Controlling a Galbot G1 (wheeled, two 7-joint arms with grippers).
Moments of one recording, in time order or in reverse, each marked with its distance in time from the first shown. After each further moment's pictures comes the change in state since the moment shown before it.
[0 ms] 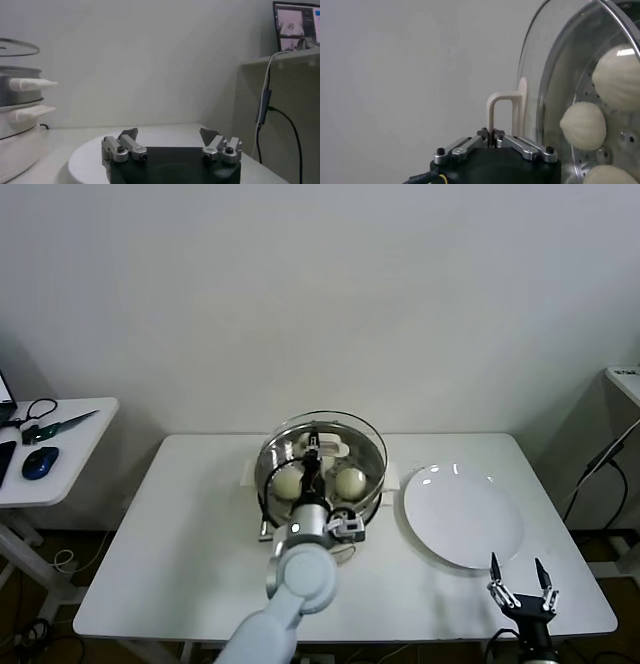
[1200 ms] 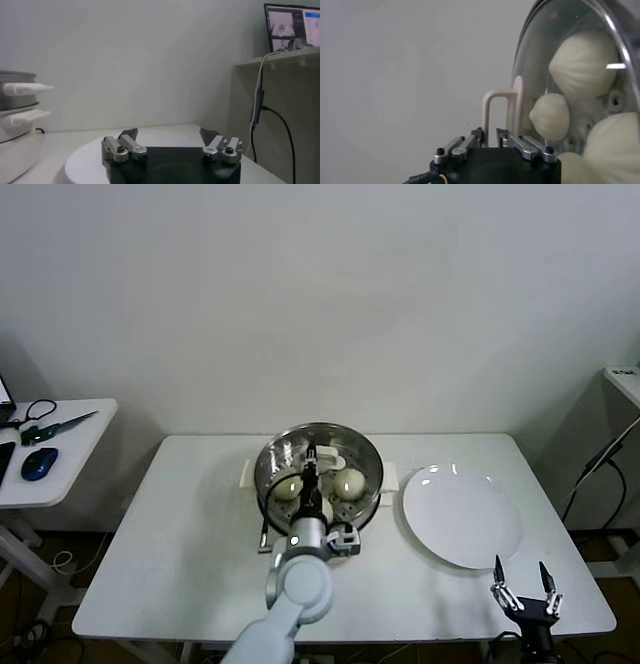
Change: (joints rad) left arm 0.047 0.010 -0.015 0.049 -0.009 -0.007 -0.031; right arm -0.013 0.007 0.004 0.012 0.017 0.006 0.007
